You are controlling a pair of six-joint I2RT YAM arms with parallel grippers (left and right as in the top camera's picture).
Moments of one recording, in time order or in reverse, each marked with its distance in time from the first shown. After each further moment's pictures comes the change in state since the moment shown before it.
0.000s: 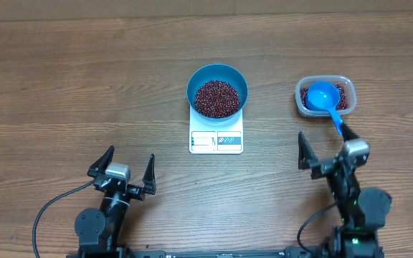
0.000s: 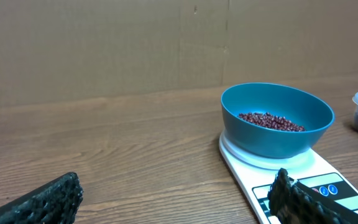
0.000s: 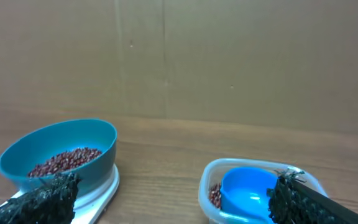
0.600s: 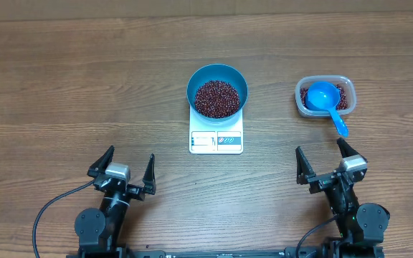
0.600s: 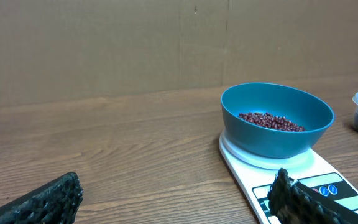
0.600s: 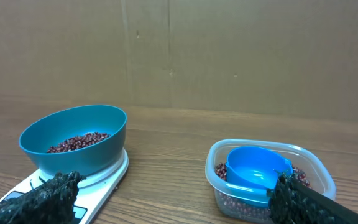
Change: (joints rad) left arm 0.000 0.000 0.000 0.000 0.000 0.000; right arm 0.001 -0.388 -0.007 -0.411 -0.006 -0.001
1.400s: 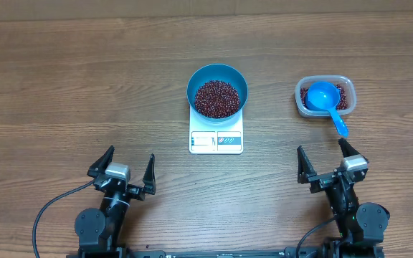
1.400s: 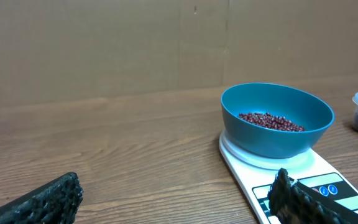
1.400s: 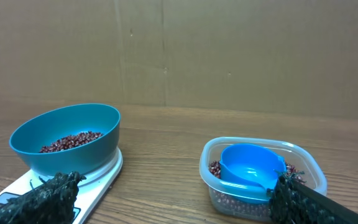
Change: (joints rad) left arm 0.000 0.000 0.000 0.000 0.000 0.000; right arm 0.000 0.000 0.000 -0.006 0.026 -0.004
